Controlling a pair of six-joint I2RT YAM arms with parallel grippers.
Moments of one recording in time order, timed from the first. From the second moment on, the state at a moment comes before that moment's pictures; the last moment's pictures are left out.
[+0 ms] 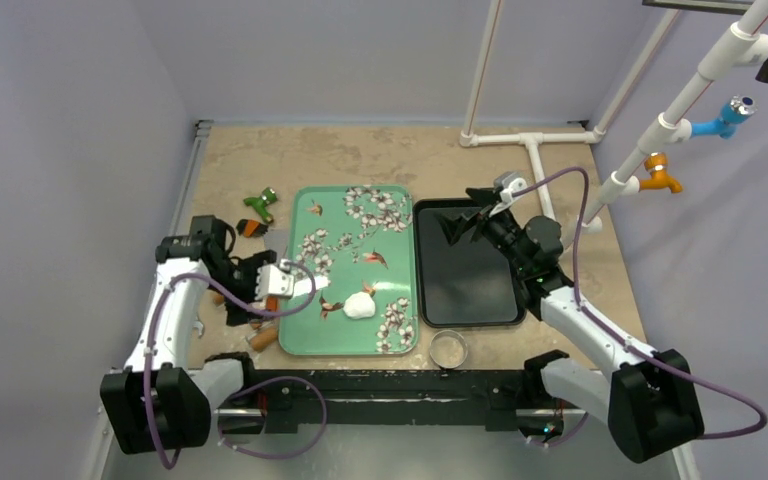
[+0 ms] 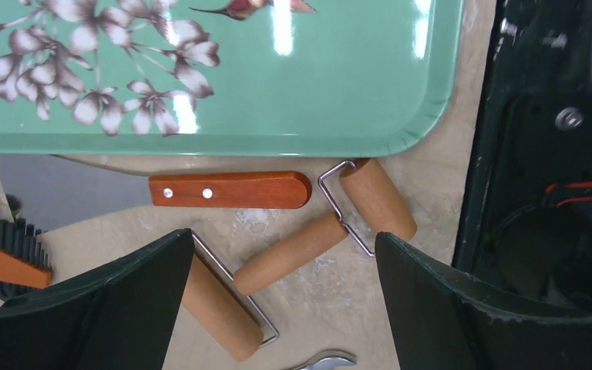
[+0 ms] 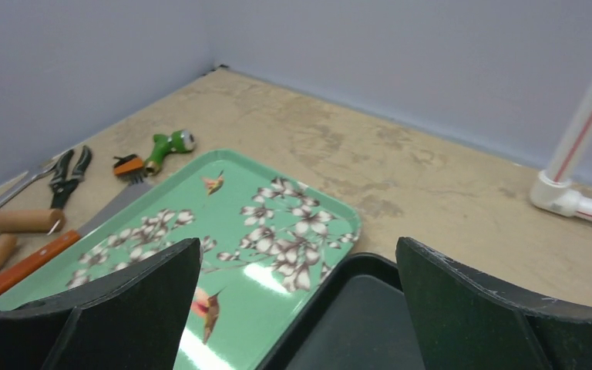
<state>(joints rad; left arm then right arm) 0.11 1.11 0.93 -1.34 0.56 1.61 0.30 1.05 0.49 0.65 -0.33 0.15</state>
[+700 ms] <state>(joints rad) 0.11 1.18 0.67 -0.97 0.33 2.07 0.36 1.06 0.49 0.67 -0.37 0.13</state>
